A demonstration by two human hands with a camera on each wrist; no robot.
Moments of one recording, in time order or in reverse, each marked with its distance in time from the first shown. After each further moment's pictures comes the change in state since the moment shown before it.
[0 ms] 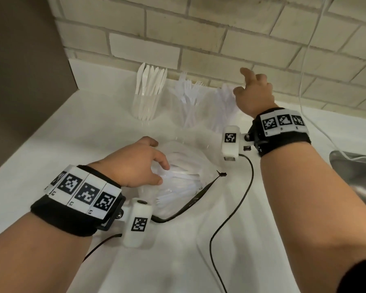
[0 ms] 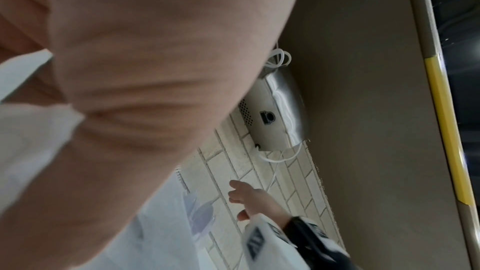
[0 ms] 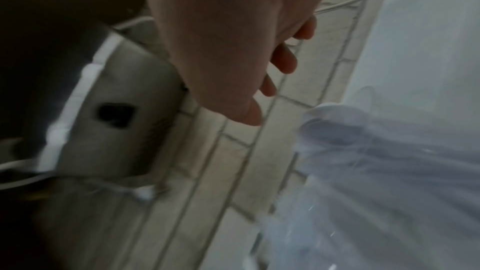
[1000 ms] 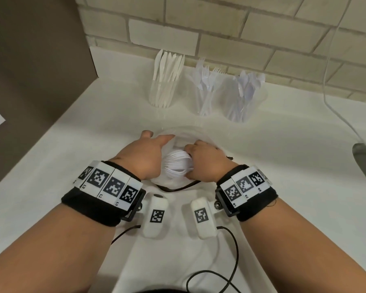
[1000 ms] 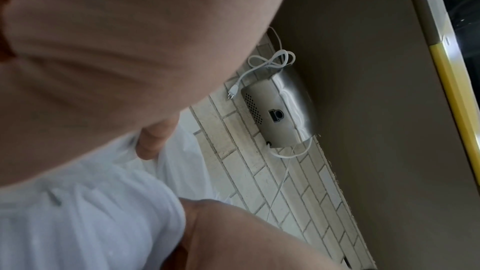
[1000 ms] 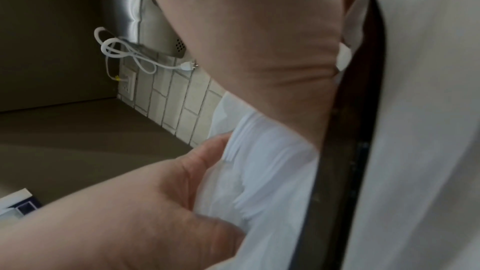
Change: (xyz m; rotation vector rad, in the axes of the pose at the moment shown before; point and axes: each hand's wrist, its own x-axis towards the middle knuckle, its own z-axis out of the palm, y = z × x) left_hand -0.003 -0.022 0.029 0.033 0.092 -0.246; right_hand -0.153 -0.052 0.089 -0.236 -0.647 -0.412
